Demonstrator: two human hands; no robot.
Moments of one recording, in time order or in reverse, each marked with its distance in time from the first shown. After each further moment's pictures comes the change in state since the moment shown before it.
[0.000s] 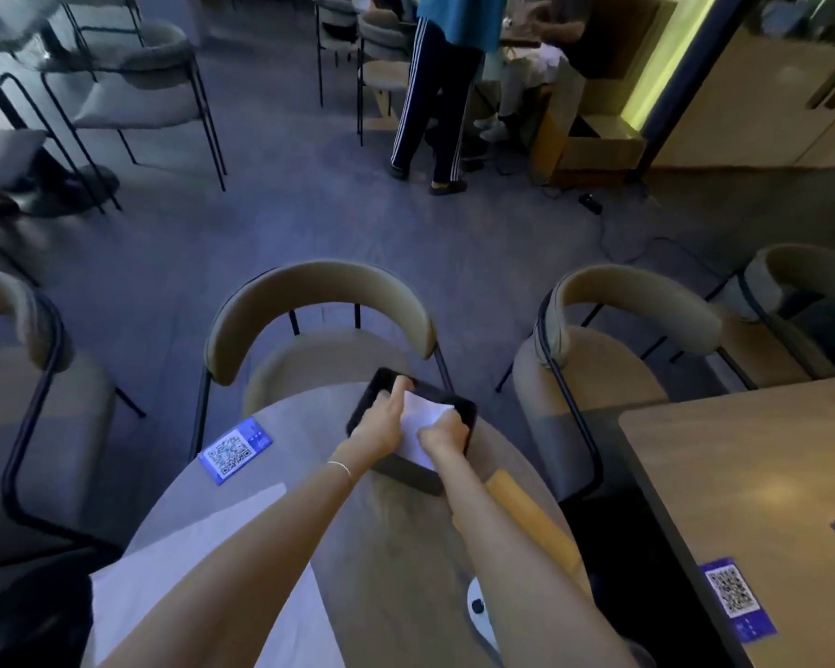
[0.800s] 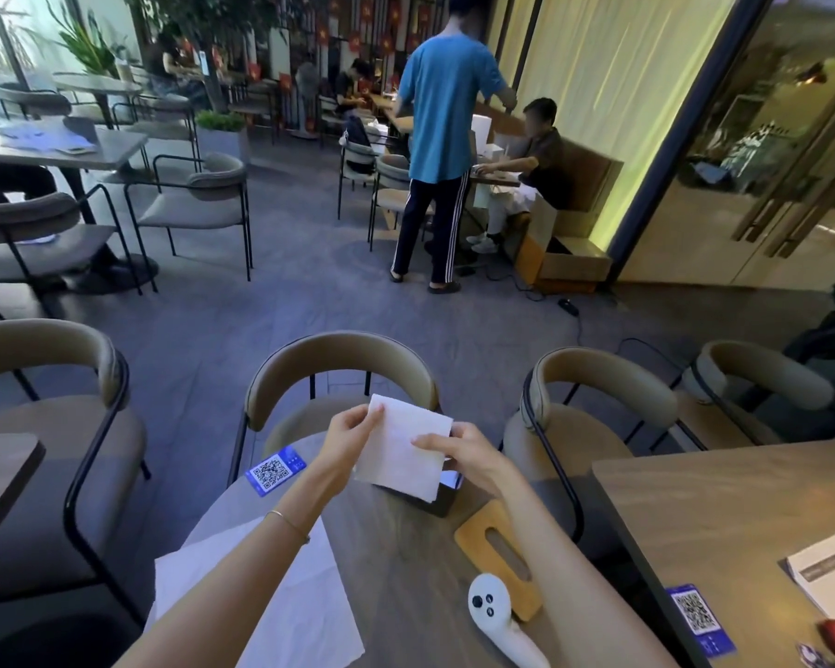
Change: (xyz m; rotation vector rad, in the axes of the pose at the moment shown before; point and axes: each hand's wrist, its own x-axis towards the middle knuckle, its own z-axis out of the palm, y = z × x) left_hand -0.146 0.005 -0.077 -1.000 0.298 -0.019; right_hand -0.128 0.000 -0.079 0.219 -0.459 -0.497
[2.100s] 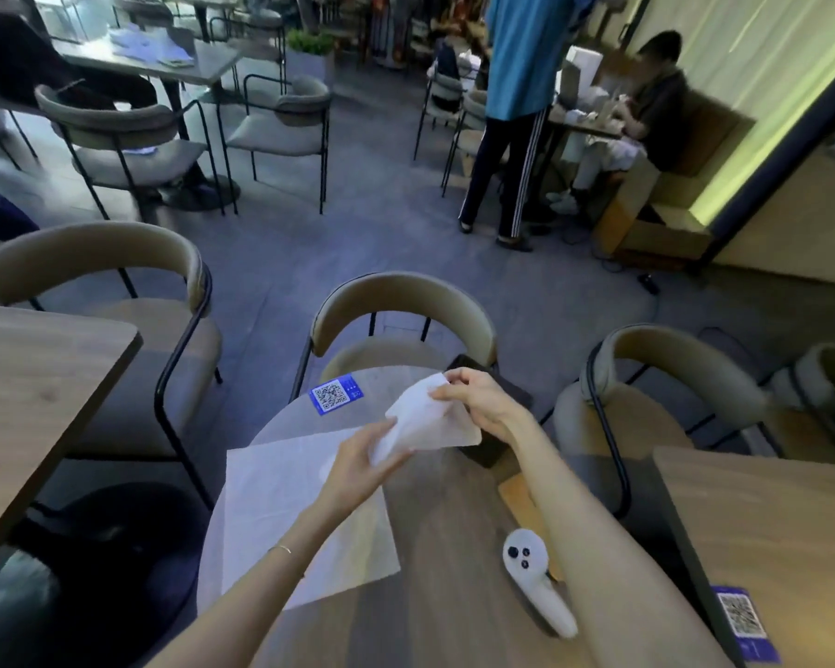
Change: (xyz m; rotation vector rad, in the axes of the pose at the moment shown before) left_hand -0.074 -0.091 -0.041 0.452 0.121 0.081; right_hand 0.026 -0.003 0.047 -0.109 -0.183 0.057
